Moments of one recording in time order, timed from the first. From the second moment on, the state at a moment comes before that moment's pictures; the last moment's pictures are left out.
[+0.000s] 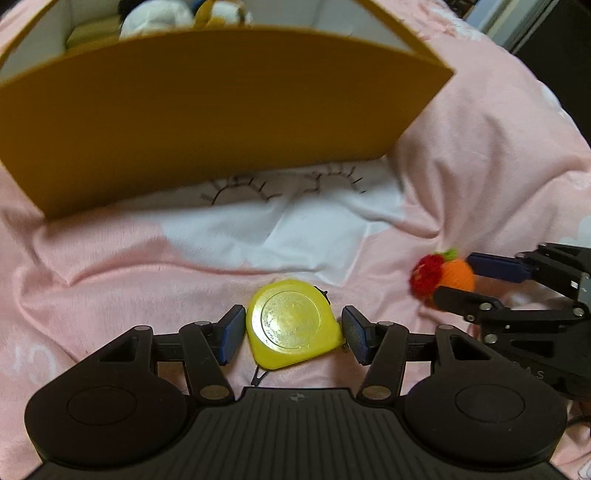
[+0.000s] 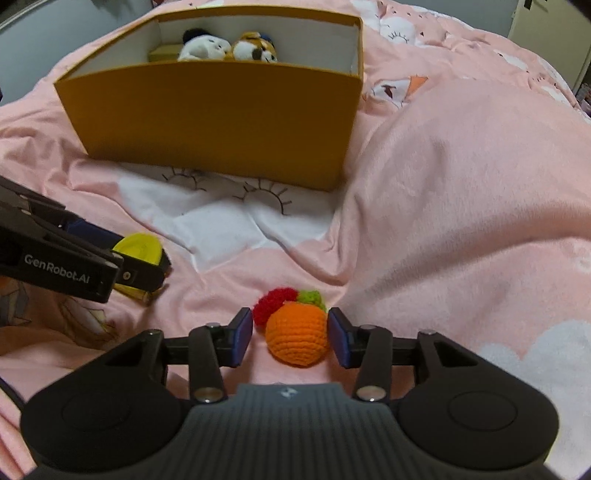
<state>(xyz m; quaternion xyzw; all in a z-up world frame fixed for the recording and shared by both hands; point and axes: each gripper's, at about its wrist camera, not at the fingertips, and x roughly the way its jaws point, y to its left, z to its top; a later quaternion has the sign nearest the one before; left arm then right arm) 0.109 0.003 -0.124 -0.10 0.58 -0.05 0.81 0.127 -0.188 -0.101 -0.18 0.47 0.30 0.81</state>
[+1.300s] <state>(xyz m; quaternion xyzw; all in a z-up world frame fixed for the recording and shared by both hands) 0.134 0.021 0.008 -0.14 0.38 -0.04 0.91 0.156 -0.145 0.027 -0.22 0.30 0.37 0.86</state>
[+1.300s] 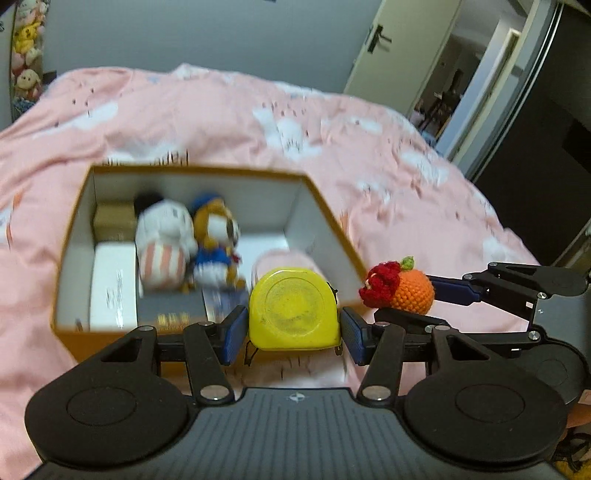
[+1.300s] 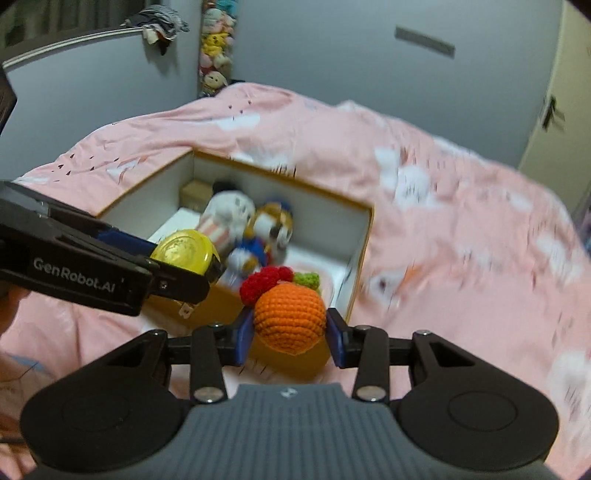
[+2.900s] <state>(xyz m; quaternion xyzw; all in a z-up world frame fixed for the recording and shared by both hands) 0.306 0.077 -0.061 -0.14 0.48 -0.11 0.86 0.303 -0.047 -0.032 -0.37 0.26 0.38 0.81</state>
